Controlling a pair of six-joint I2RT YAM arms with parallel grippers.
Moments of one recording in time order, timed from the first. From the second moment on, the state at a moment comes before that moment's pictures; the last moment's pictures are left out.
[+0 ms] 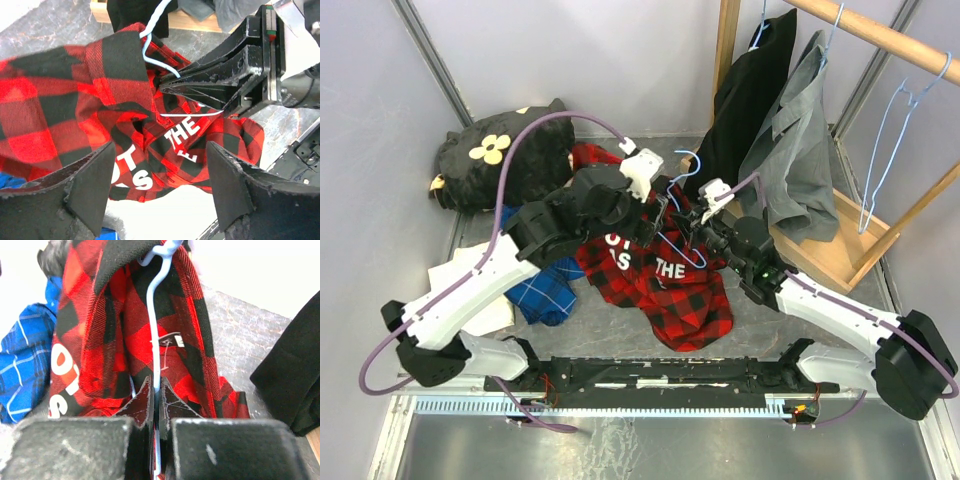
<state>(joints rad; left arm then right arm) -0.94 1.33 1.58 -0.79 -0.20 -0.11 0.72 1.15 0.66 0.46 0.00 0.06</state>
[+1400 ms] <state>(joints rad) -0.94 1.13 1.72 -0.95 0.14 0.34 0.72 0.59 0.42 0.36 -0.46 0.06</state>
